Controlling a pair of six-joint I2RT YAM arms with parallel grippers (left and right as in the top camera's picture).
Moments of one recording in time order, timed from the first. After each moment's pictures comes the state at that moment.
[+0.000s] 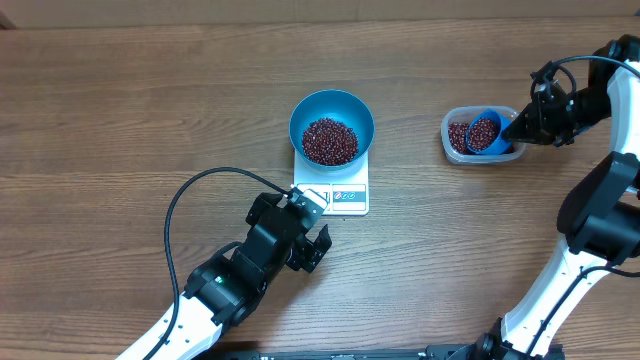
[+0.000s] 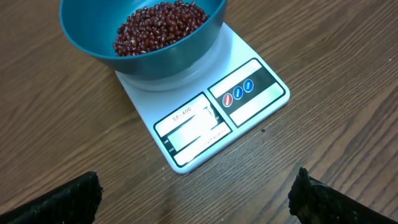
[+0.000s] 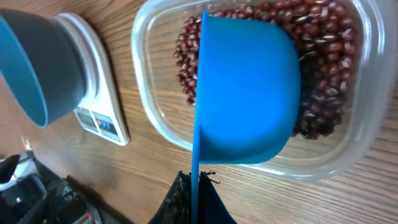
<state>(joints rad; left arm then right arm) -0.71 1.03 0.55 -0.23 -0.18 0.03 -0.39 2.25 2.08 -1.63 -0.59 -0.40</state>
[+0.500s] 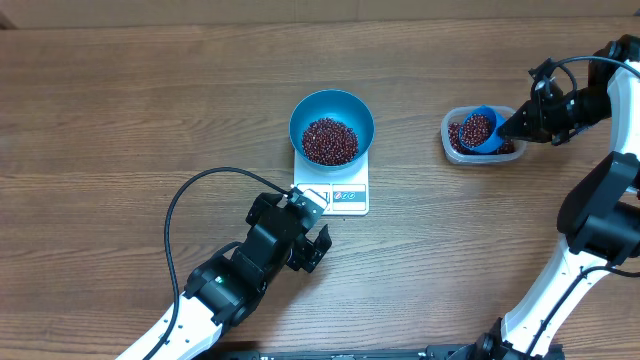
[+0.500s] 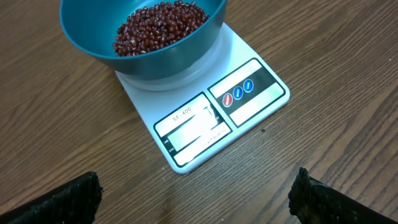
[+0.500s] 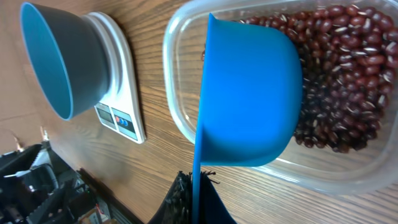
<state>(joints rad) -0.71 1.03 0.55 -0.23 -0.18 0.03 -0.39 2.25 2.08 -1.64 -0.66 -0.44</state>
